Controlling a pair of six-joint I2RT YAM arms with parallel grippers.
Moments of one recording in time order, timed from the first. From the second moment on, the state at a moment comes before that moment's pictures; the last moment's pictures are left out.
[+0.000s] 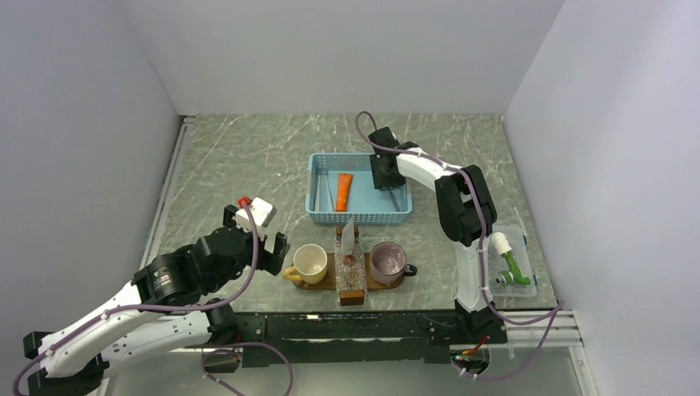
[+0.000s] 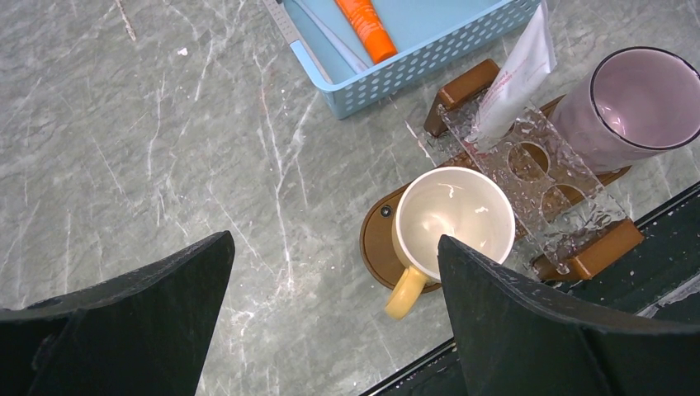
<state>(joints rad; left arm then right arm) -1.05 0.57 0.86 -0.80 -0.48 -0.25 0.44 2.12 1.58 -0.56 0.21 0.26</state>
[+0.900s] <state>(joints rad) -1.04 0.57 0.86 -0.80 -0.48 -0.25 0.44 2.11 1.53 -0.48 0.14 0.27</state>
